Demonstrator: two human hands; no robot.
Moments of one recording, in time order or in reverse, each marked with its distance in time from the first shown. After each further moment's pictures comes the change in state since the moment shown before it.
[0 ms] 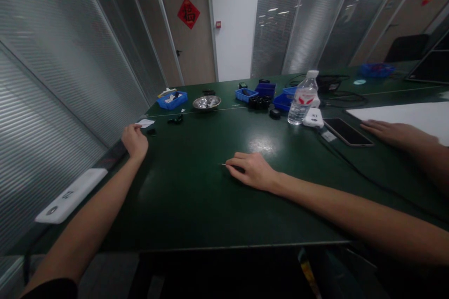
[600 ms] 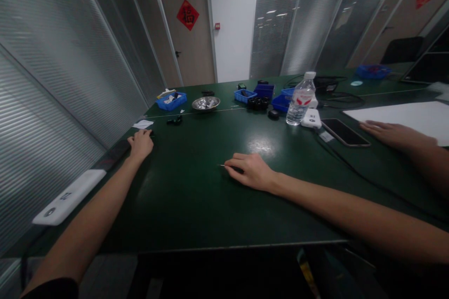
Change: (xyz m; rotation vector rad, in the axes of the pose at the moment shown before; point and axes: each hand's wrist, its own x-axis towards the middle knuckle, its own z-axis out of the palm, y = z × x) left_hand 0.002 -0.018 0.026 0.173 -0.380 0.230; right_hand 0.001 0.000 0.000 0.018 -0.018 -0.001
